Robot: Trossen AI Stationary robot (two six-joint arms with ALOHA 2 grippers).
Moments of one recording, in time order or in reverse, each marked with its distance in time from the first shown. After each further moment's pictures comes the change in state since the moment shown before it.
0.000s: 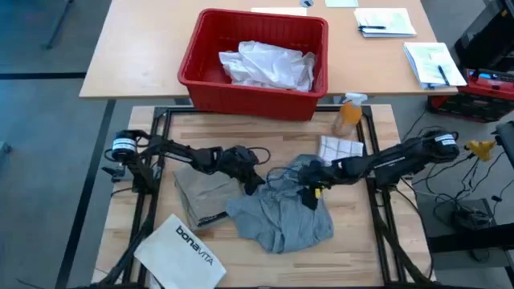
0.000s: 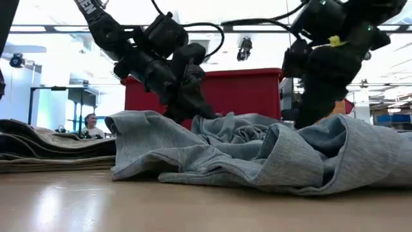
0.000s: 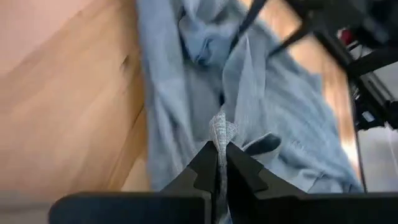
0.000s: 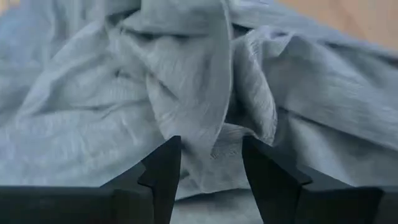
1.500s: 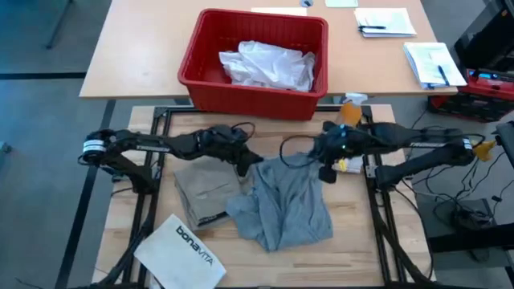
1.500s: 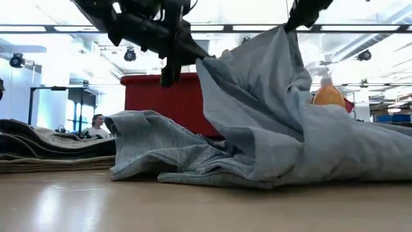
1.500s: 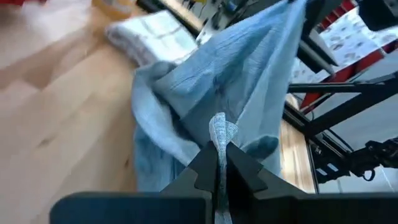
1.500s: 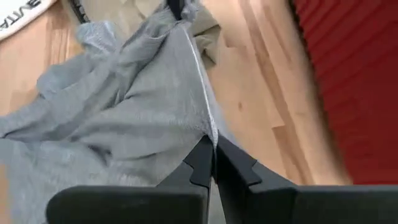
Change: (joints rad) left arm 0.083 -0.288 0.036 -0.053 -0.037 0.067; right arm -0.124 -0.204 0.629 -0.748 0.096 -0.408
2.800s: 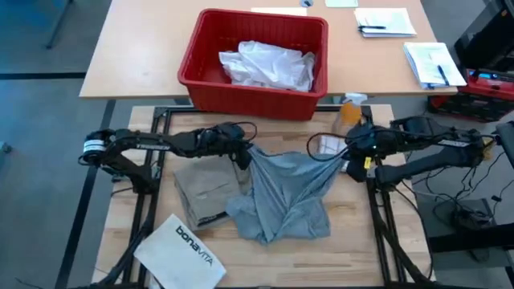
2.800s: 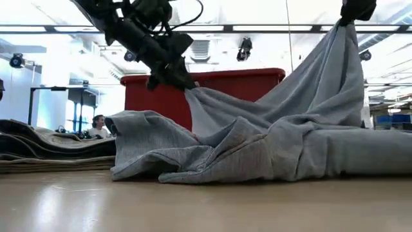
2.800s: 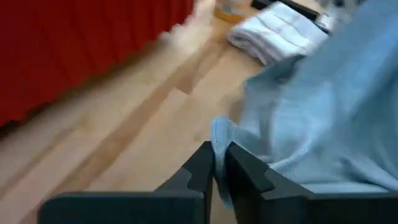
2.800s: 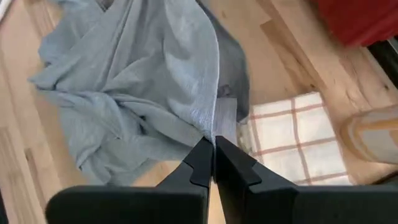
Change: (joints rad) left arm 0.040 0.007 0.007 -0.200 -0.328 0.225; right arm 0.051 -0.170 0.047 -0.436 0.004 0.388
